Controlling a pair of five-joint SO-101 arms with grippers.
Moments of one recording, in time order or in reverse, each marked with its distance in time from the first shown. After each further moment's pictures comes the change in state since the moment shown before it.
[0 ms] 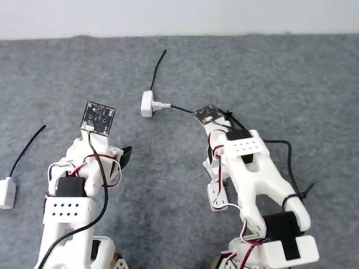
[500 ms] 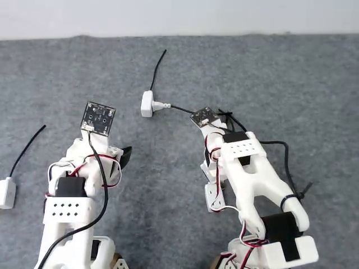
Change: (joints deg) left arm 0.0 0.0 0.0 0.0 0.0; right arm -1.5 -0.1 1.4 -0.5 0.0
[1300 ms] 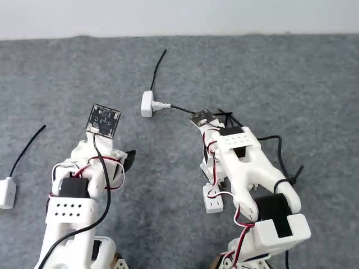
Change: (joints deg) left arm 1.8 -0.1 1.3 0.0 0.0; right arm 0.1 10.4 -5.7 0.8 0.2
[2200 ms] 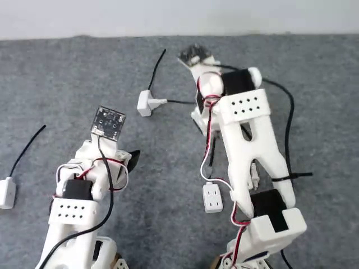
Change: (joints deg) left arm 2.2 -0.6 2.4 -3.6 0.0; right arm -3.6 1.2 -59.3 39.1 0.5
